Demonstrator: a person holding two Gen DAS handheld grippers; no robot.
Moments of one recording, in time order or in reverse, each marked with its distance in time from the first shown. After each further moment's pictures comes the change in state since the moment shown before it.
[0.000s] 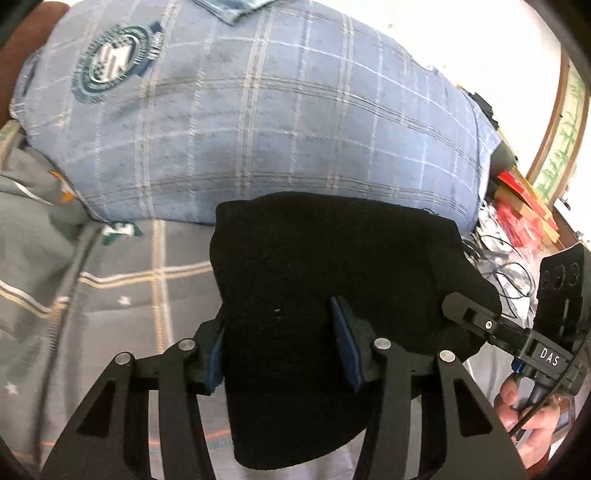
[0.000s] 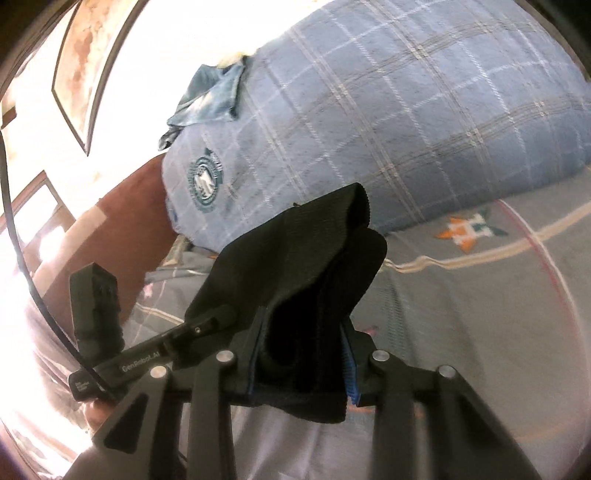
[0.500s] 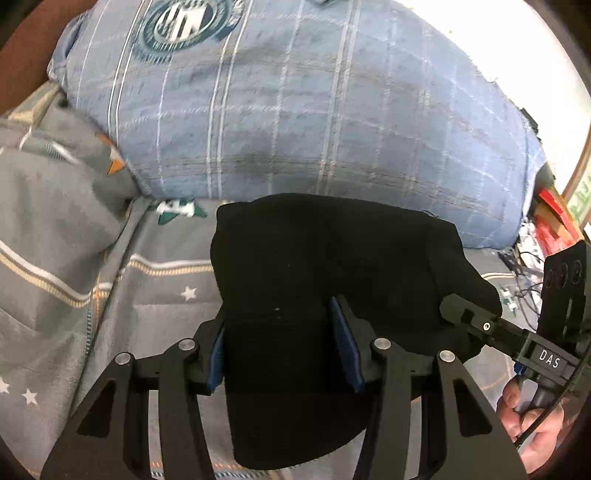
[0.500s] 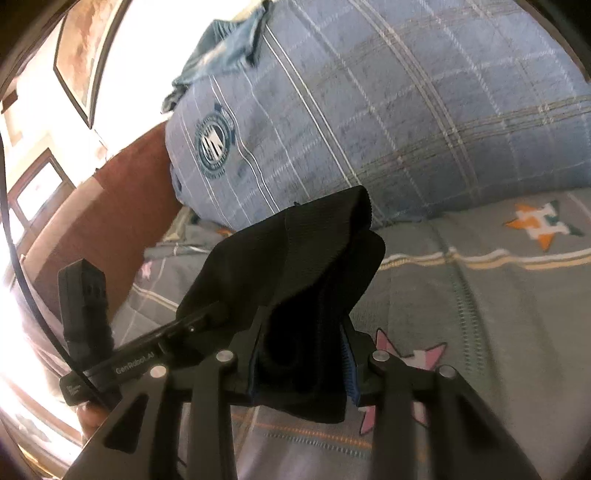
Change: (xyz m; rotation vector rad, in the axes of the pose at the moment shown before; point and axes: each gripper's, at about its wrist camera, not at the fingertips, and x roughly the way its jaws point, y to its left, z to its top) left arm 0.030 0.076 -0.011 -0.095 0.042 0.112; right arm 0.104 0.014 -0.005 -0.014 0.135 0.034
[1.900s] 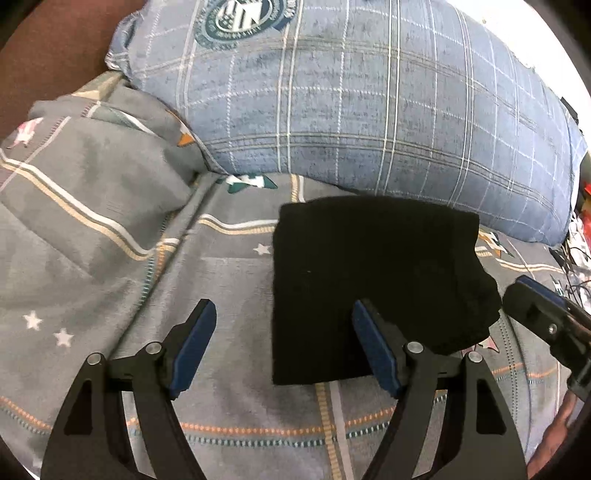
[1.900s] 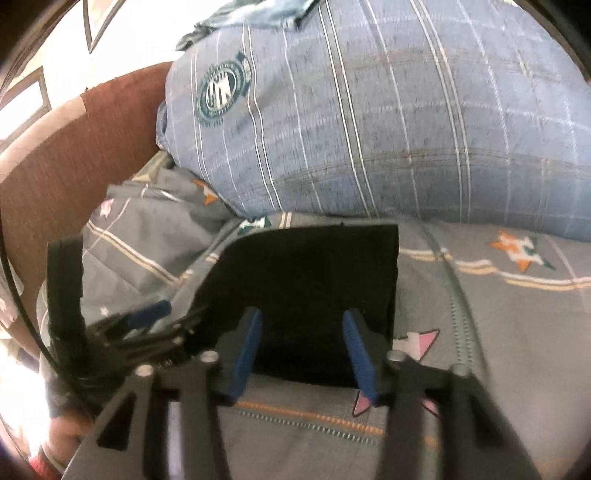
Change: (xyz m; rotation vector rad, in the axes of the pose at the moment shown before) left arm -0.026 0.011 -0.036 -0.029 -0.033 0.241; right arm 0.000 0.069 -0.028 -0.235 -0.001 -0.258
